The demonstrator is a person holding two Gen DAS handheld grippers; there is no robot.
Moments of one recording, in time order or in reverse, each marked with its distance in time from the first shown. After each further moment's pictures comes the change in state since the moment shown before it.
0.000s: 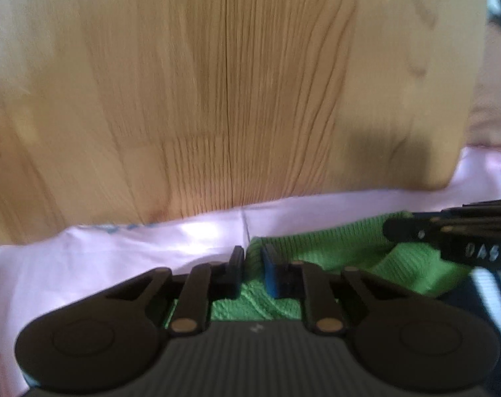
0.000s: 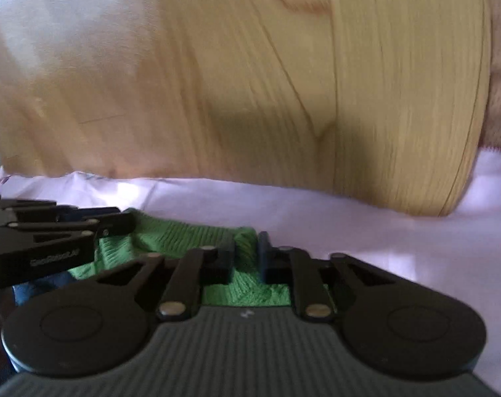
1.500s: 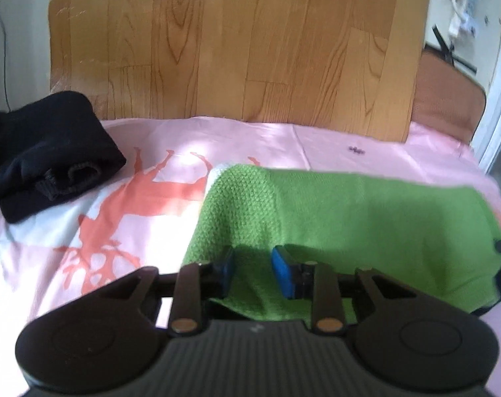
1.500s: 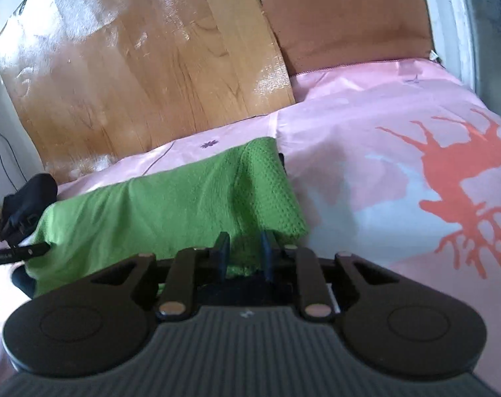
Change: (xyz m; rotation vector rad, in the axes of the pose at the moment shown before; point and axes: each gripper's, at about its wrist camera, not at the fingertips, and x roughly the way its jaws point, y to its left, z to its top) left arm -0.203 0.046 -0.214 -0.181 -0.133 0.020; right arm -0.235 -0.006 -0.267 0.199 -0.279 -0.064
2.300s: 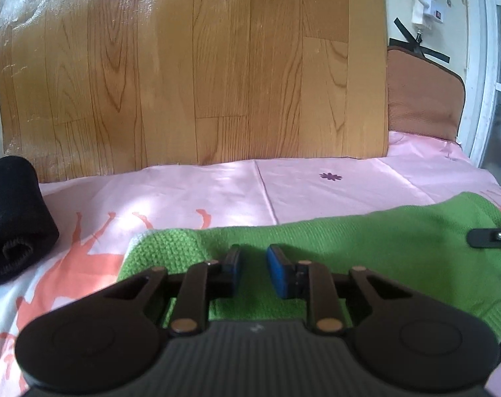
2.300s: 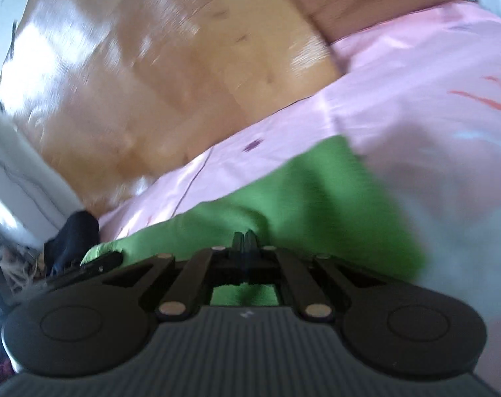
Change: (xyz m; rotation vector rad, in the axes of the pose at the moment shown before) left arm 0.064 -0.046 0.015 0.181 -0.133 -0.013; right arm 0.062 0.001 0.024 0.194 0.049 0.178
